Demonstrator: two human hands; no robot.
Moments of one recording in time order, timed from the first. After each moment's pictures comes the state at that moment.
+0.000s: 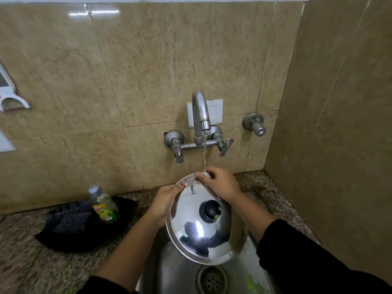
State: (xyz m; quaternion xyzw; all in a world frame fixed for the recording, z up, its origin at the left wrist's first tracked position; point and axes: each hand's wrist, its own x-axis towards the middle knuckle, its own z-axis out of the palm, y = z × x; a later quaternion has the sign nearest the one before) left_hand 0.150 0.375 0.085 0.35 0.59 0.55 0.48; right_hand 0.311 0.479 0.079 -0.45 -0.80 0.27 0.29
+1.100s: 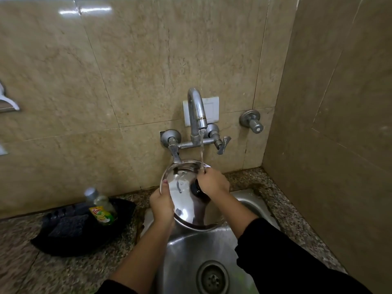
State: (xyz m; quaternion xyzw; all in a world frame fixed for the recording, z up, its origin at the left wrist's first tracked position) left_hand 0.169 0.387 0.071 0.19 0.67 0.65 0.29; right_hand 0.275 0.467 0.089 -0.63 -0.70 0.25 0.22
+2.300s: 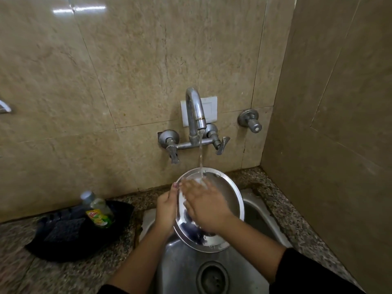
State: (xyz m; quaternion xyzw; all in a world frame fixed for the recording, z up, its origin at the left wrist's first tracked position) left_hand 0.169 0.383 0.059 0.31 0.64 0.60 0.37; right_hand 0.293 0.419 0.065 -0.36 -0.93 -0.05 0.10
